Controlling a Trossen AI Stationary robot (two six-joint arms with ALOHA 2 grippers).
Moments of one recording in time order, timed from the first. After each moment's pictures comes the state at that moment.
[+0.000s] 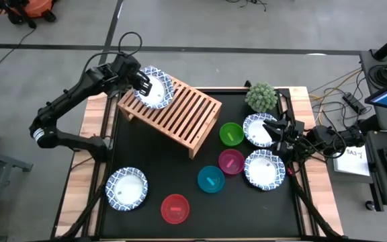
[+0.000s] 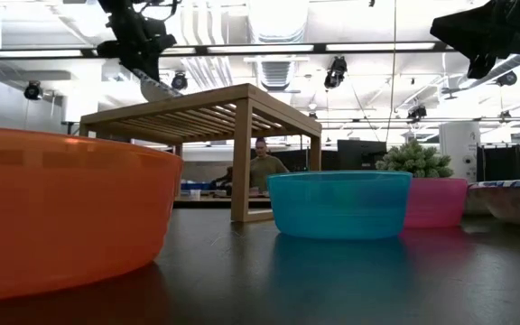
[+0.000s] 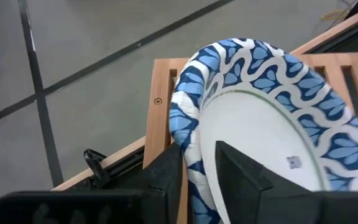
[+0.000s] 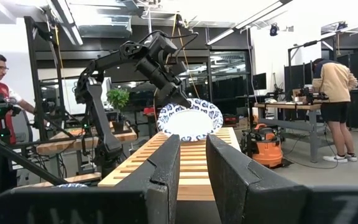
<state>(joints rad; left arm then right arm) 0.72 1.25 1.37 -0.96 -0.35 -0.16 0.22 0.03 0.11 0.24 0.53 -0.11</state>
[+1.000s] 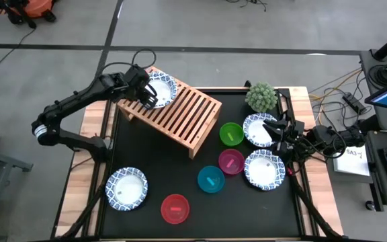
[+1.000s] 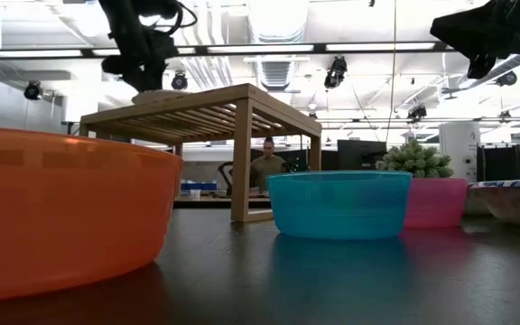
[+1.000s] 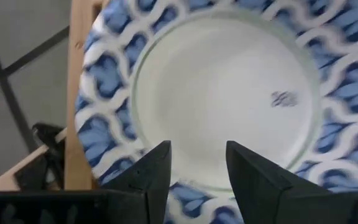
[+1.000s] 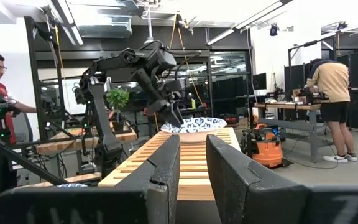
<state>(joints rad) 0.62 1.28 1.28 -1.02 -0.29 -0.22 0.22 0.03 0.11 0.24 0.53 -0.11</state>
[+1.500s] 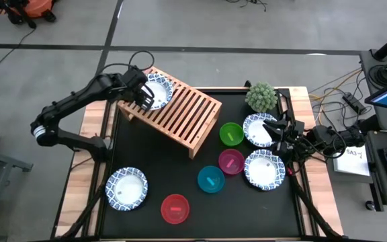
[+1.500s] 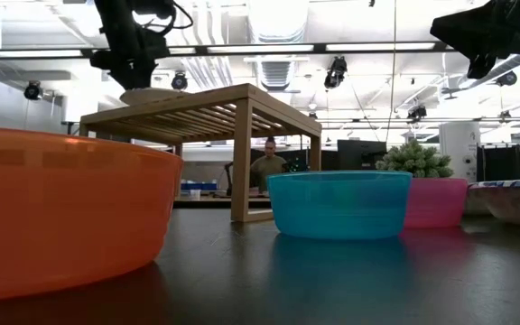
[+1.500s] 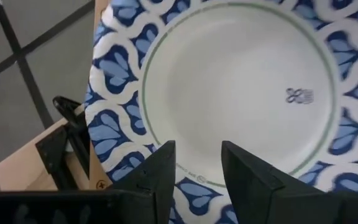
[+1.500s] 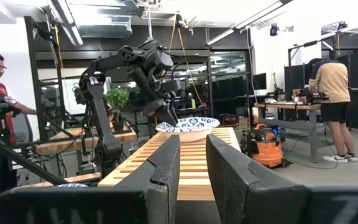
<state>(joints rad) 0.60 1.26 1.30 -1.12 -0.33 -0.27 0.21 0.03 0.11 0.24 0.53 -0.11</state>
